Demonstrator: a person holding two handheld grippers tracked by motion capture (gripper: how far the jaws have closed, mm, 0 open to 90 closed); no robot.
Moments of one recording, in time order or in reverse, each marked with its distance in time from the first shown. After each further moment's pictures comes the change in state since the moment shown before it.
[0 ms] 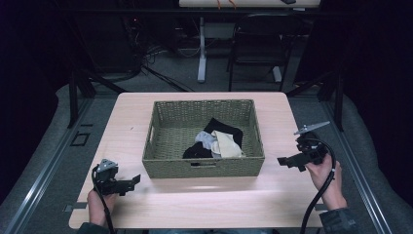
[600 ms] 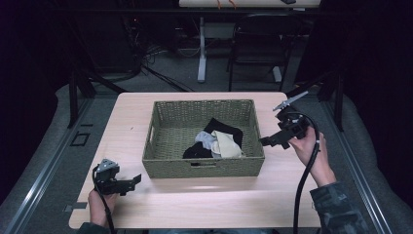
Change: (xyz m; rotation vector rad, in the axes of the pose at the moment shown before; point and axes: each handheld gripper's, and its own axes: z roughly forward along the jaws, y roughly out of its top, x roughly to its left) left arm 0.000 0.000 0.001 -0.024 -0.026 -0.001; right arm 0.040 0.090 -0.013 0.028 0.060 -0.128
